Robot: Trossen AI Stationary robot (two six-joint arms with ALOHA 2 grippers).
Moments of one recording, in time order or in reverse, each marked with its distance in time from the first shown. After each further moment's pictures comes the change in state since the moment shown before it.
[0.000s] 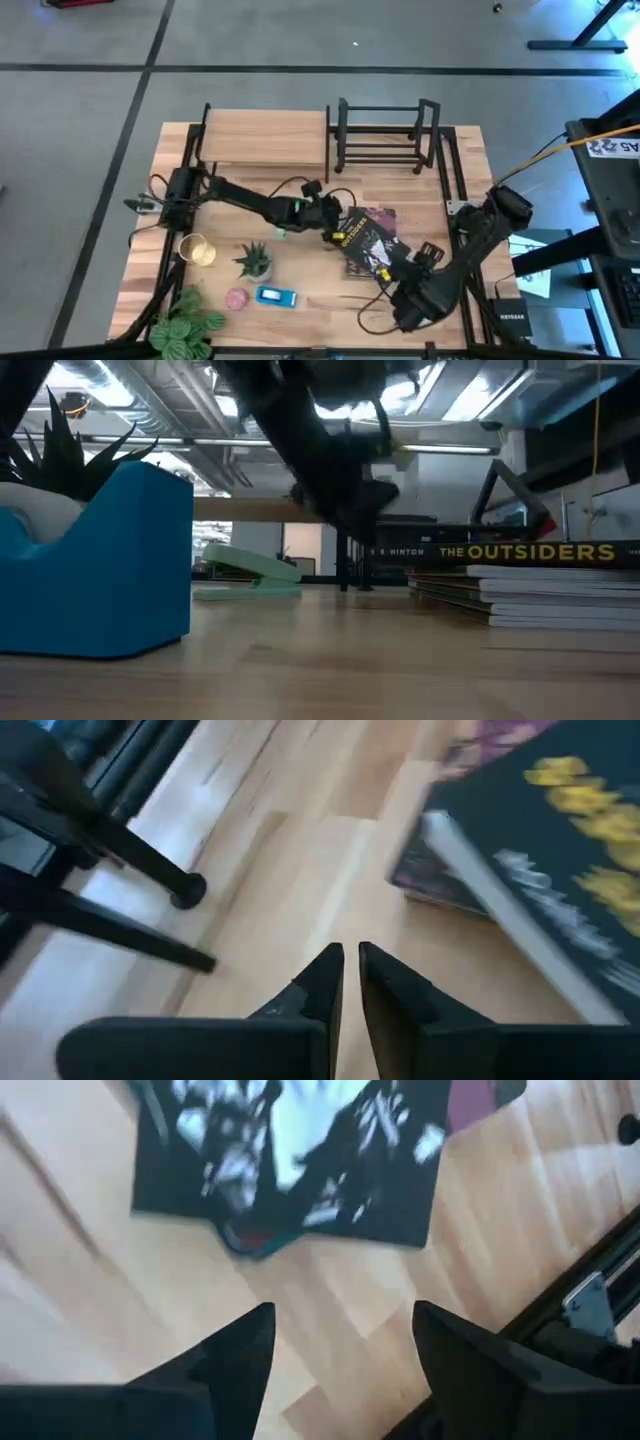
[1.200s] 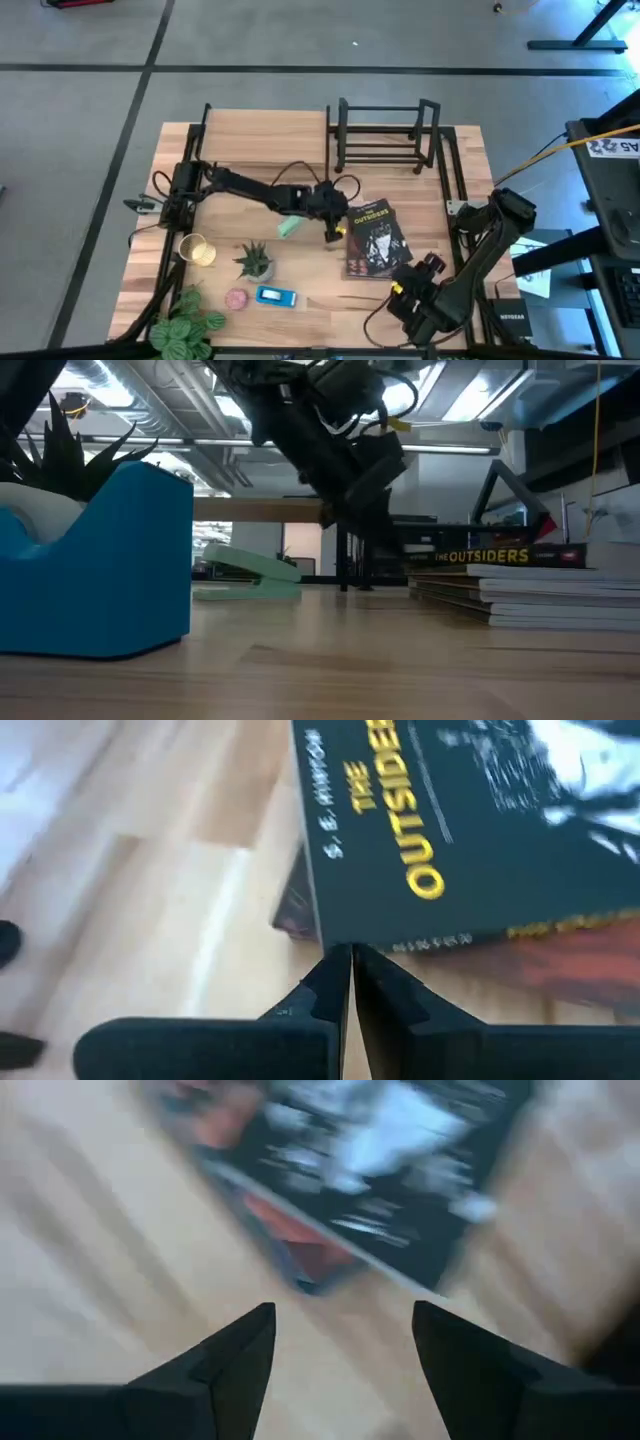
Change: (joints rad) left arm 0.138 0.058 0.001 0.192 0.436 0.045; right arm 0.057 0.000 0.000 0.030 0.110 0.252
